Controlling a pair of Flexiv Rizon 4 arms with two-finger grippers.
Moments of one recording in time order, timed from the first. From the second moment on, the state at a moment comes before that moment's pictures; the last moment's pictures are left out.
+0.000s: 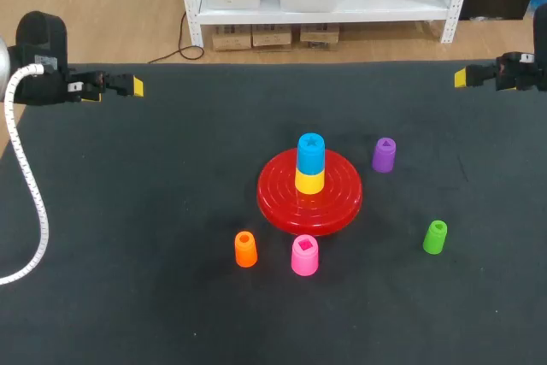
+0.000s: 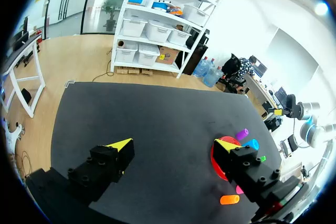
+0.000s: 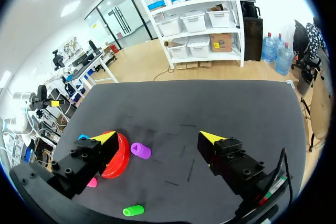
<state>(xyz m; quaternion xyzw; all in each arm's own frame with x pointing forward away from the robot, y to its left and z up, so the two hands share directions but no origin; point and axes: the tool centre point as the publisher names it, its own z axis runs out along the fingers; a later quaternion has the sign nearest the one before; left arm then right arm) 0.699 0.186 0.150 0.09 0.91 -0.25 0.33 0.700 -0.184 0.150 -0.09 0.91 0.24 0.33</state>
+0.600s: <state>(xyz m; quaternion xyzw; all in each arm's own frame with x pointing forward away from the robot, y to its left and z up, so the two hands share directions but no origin) 0.641 0.168 0.169 0.30 0.87 -0.25 0.29 0.700 -0.184 0.150 -0.09 0.91 0.24 0.33</state>
